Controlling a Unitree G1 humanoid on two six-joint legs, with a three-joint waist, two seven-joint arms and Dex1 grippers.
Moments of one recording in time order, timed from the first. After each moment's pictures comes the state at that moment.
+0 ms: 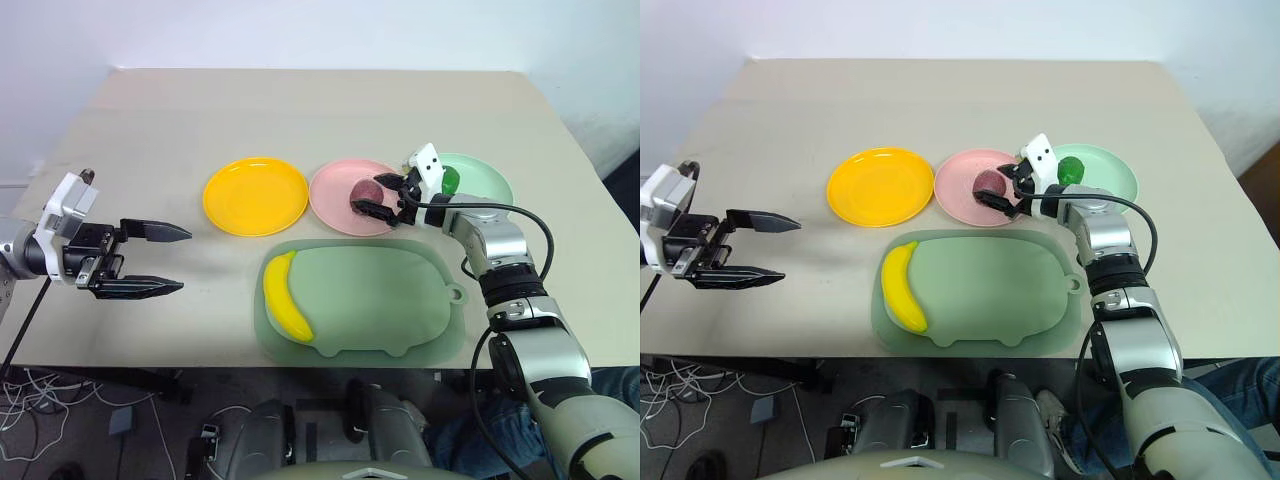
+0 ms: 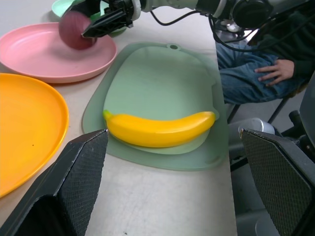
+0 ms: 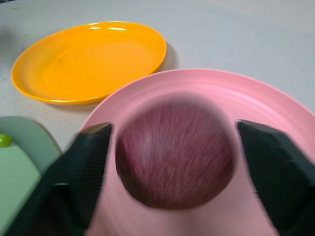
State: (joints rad) left arm -0.39 1.17 0.02 0.25 -0.84 0.22 -1.61; right arm -0.86 -0.40 0.03 0.63 0.22 0.24 0.89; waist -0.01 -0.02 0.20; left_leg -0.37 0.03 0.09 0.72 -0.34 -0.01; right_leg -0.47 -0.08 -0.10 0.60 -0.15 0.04
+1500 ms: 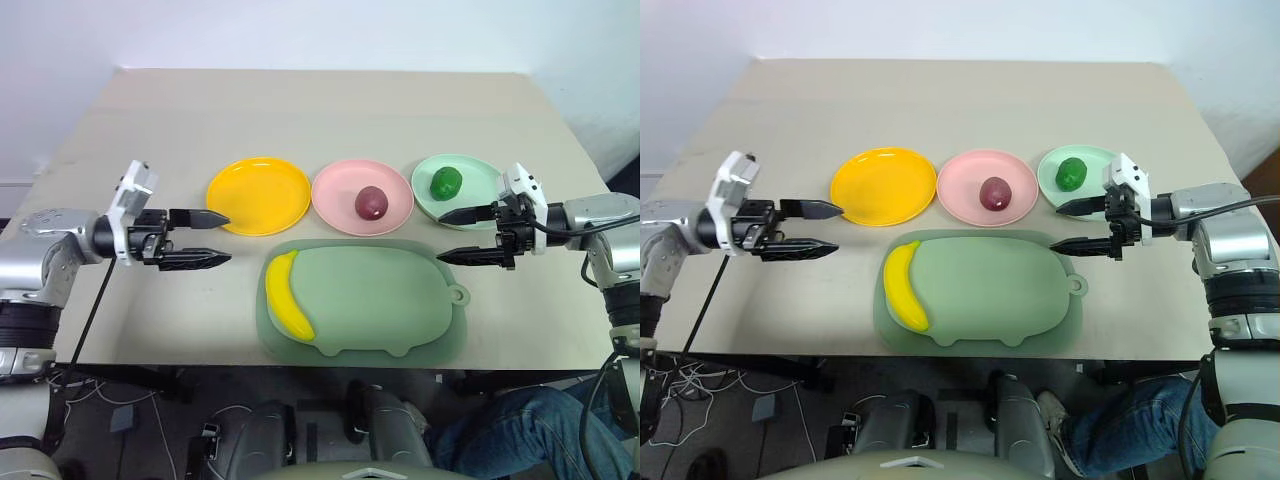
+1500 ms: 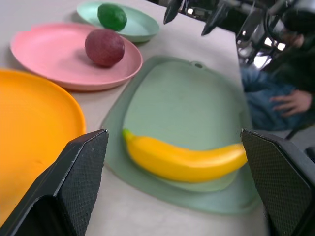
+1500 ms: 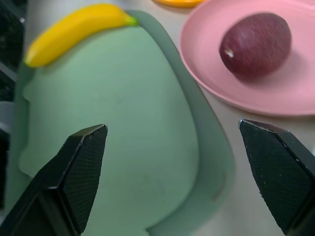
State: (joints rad) left arm -0.60 0.92 -0.02 0.25 -0.66 0.54 -1.46; right arm -0.70 -0.89 0.07 0.45 0.33 0.35 1.50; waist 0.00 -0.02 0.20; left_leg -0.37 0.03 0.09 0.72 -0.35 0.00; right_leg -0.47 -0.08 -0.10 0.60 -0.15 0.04
